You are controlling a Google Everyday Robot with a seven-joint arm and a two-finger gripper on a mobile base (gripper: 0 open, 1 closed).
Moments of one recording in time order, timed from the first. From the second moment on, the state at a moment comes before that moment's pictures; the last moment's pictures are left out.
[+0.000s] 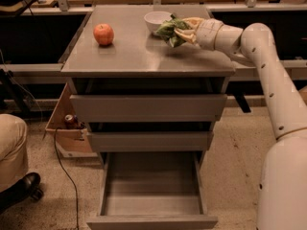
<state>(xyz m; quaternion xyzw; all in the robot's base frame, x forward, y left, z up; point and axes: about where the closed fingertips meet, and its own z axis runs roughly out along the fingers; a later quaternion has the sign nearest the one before) 0.847 -0.111 0.919 -0.52 0.49 0.05 0.70</state>
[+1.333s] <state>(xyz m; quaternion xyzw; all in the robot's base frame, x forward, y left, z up) 0.858 -0.087 0.906 -0.50 0.50 0.09 0.70</state>
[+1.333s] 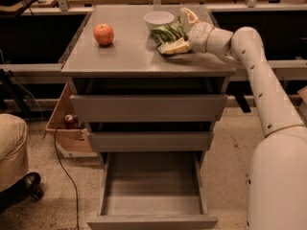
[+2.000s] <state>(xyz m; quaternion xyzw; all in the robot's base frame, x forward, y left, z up) 0.841 -0.072 0.924 -0.51 0.47 0.15 0.70</state>
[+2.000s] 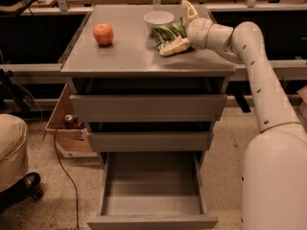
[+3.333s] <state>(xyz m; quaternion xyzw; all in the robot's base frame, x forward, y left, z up) 0.694 -0.200 0.971 -0.52 0.50 0.14 0.68</state>
